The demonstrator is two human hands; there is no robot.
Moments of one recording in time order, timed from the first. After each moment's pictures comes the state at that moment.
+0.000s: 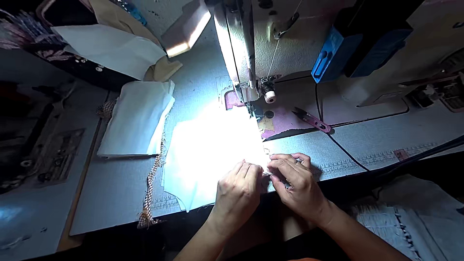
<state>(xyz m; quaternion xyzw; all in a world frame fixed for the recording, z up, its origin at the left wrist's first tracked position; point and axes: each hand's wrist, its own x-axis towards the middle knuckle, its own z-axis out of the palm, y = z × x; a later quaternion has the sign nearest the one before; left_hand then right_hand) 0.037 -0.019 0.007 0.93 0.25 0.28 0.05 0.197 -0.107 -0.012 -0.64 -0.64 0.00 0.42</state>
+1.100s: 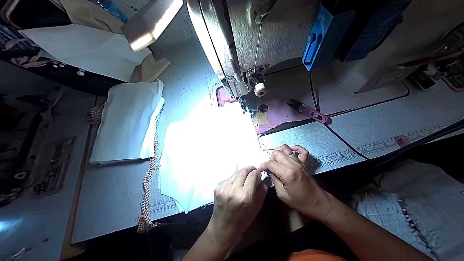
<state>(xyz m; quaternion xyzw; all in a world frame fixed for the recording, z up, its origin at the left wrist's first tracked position) 0.032 -0.035 0.008 0.92 0.25 0.29 0.02 0.192 -0.106 -0.005 -0.66 -0.65 0.04 0.37</state>
